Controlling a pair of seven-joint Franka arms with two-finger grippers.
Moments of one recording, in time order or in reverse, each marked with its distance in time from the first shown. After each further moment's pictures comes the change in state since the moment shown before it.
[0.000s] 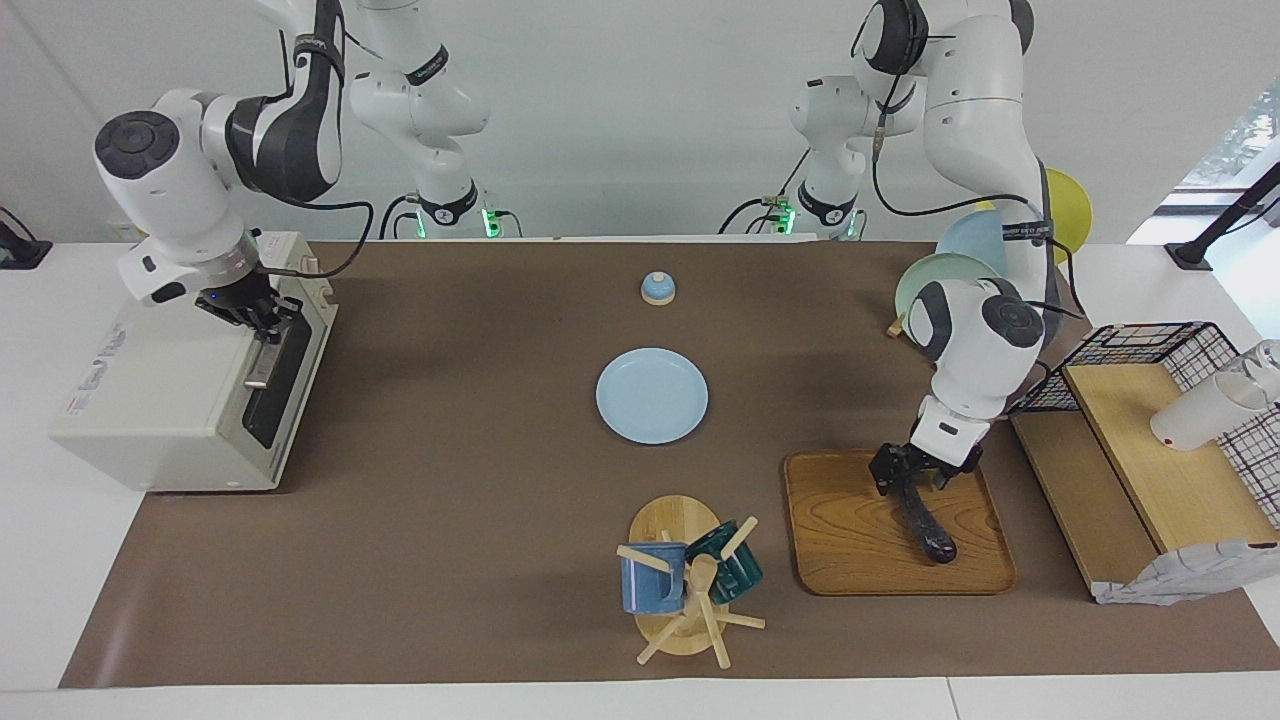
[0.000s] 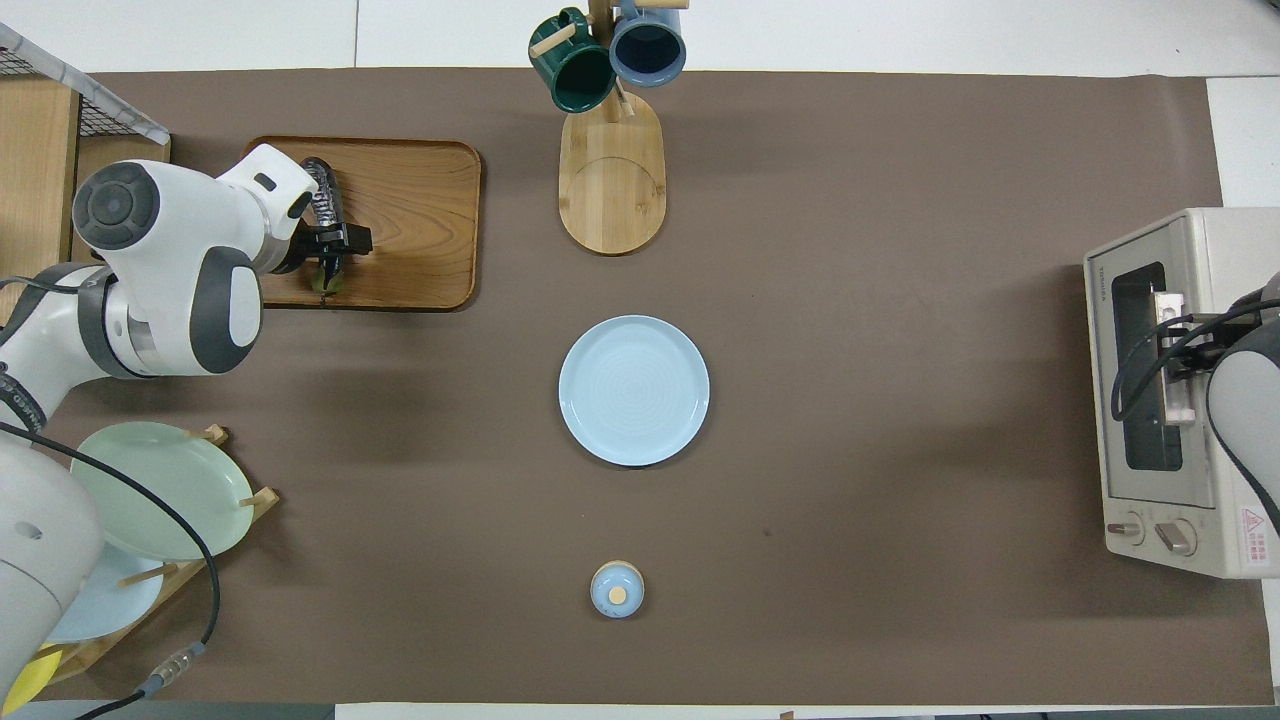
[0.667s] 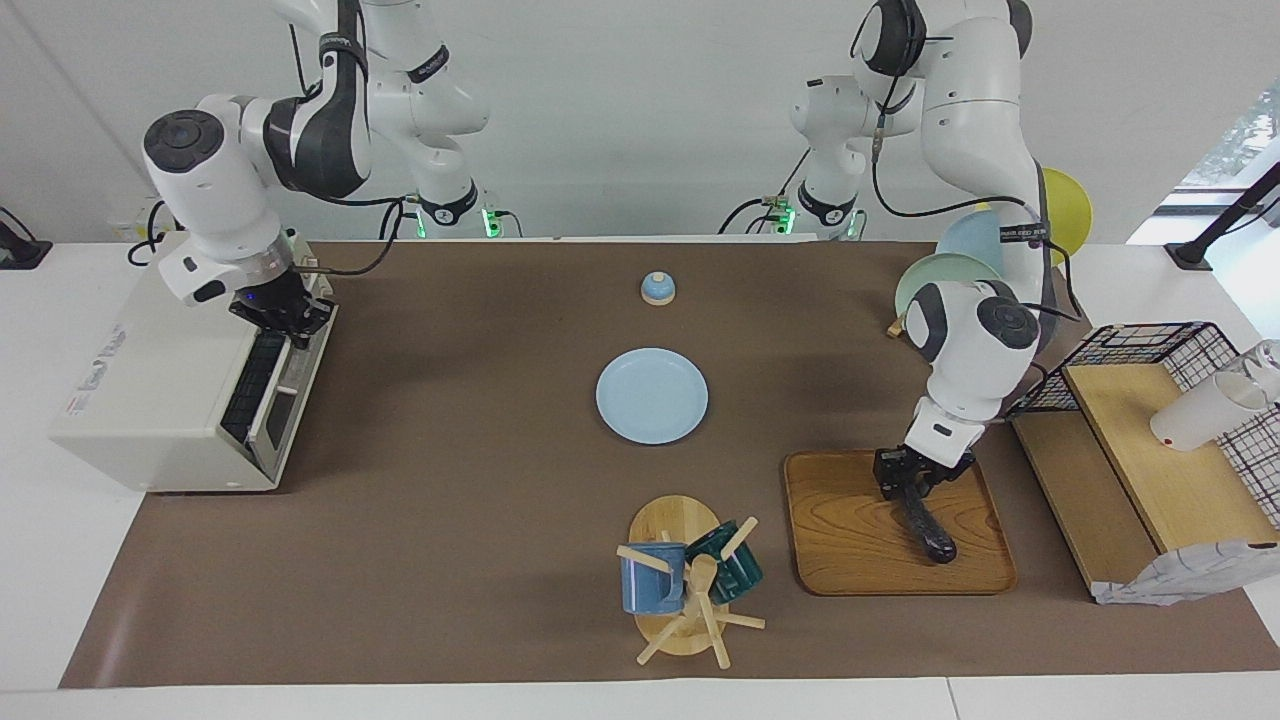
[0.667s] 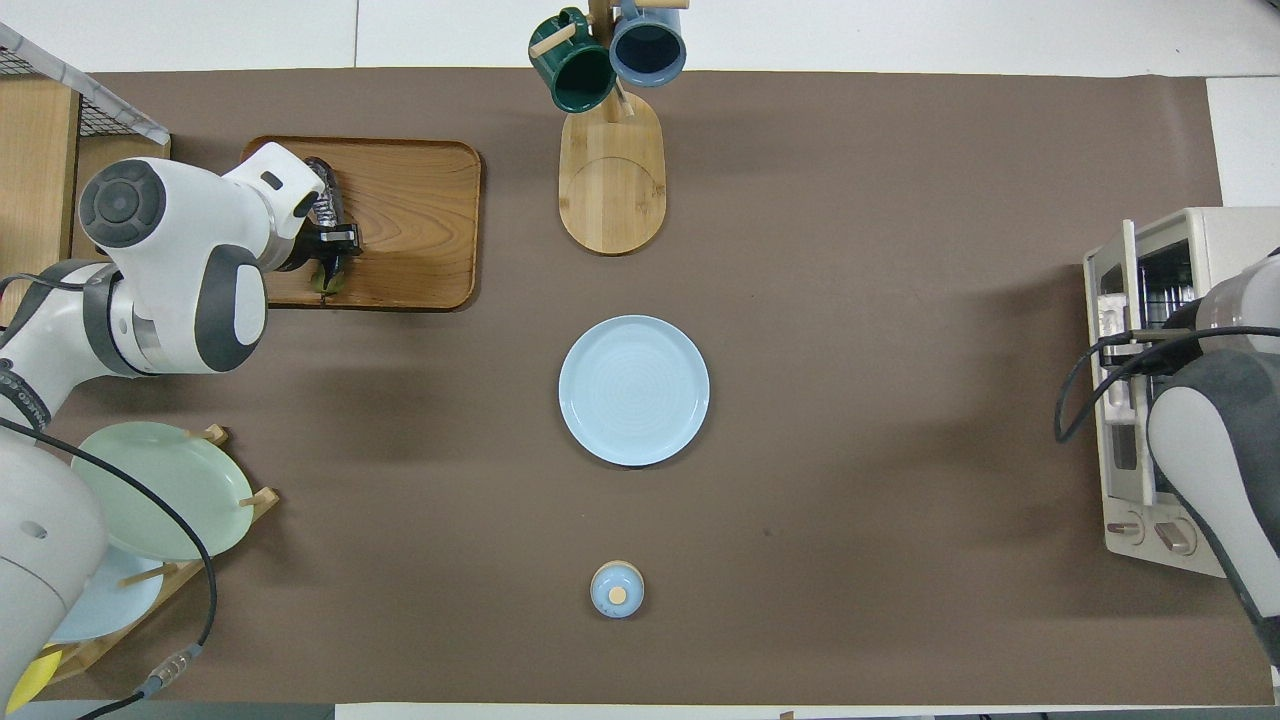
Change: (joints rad) left arm -0.006 0.000 0.000 0.005 0.000 0.000 0.020; right arm 0.057 -0.038 0.013 -0.110 0.096 0.116 0.008
